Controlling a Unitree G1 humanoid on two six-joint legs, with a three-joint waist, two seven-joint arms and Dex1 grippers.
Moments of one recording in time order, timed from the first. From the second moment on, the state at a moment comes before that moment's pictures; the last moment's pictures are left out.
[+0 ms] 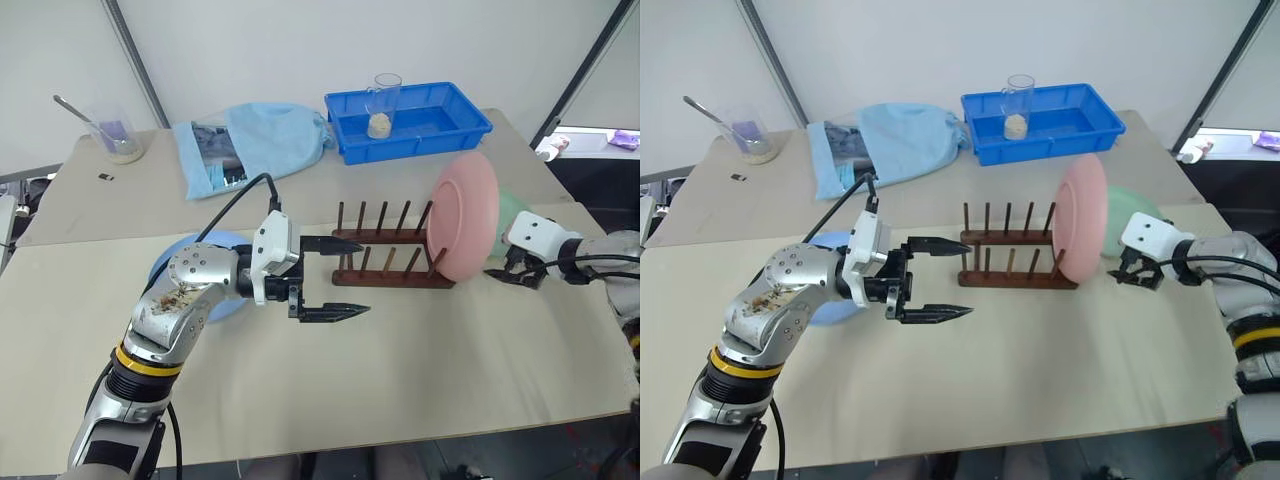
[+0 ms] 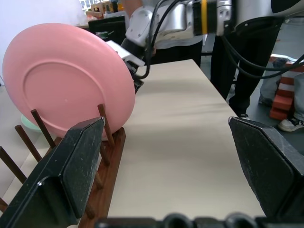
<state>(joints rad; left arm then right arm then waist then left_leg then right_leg) -0.52 0.52 -0.16 -0.33 -0.53 0.42 -1.09 -0.75 -0.96 0.25 0.73 -0.10 -0.08 0.93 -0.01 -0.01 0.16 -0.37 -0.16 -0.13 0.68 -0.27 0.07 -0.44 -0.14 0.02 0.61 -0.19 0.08</state>
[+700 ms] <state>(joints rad) -0.51 0.52 -0.15 -0.33 -0.51 0.41 -1.07 -0.86 -0.90 0.18 0.94 -0.17 -0.17 0.97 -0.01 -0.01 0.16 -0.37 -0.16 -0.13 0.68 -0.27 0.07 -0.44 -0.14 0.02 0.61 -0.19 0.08</state>
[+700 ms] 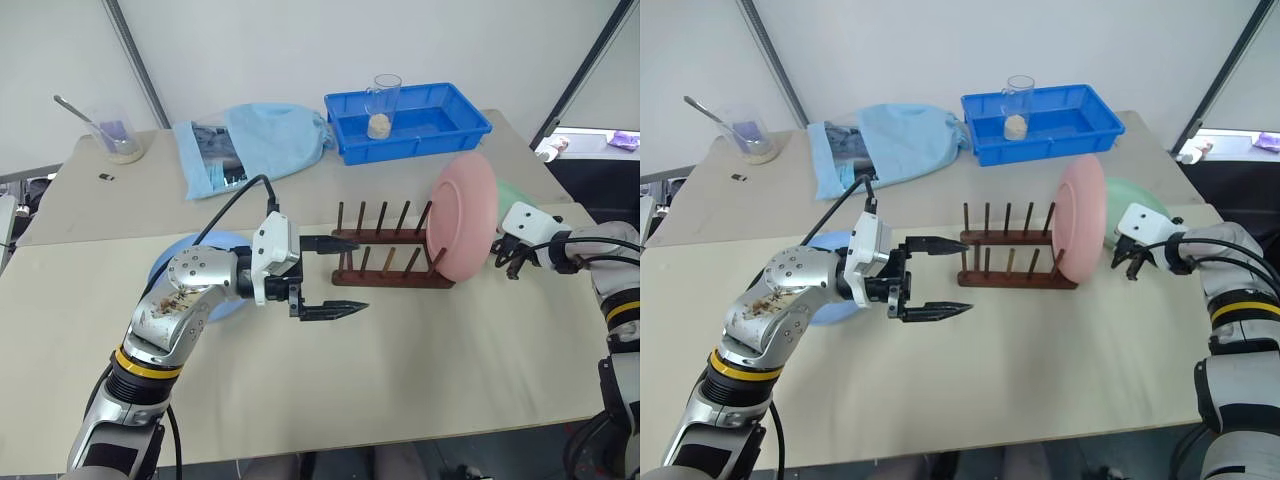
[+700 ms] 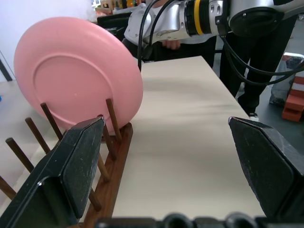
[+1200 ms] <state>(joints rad) -0.50 0.54 -0.08 -0.29 -0.51 0.42 -1.01 -0.79 -1.01 -0.22 0.27 0.20 0.24 0.94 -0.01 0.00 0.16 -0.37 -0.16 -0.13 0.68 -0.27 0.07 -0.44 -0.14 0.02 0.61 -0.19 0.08</state>
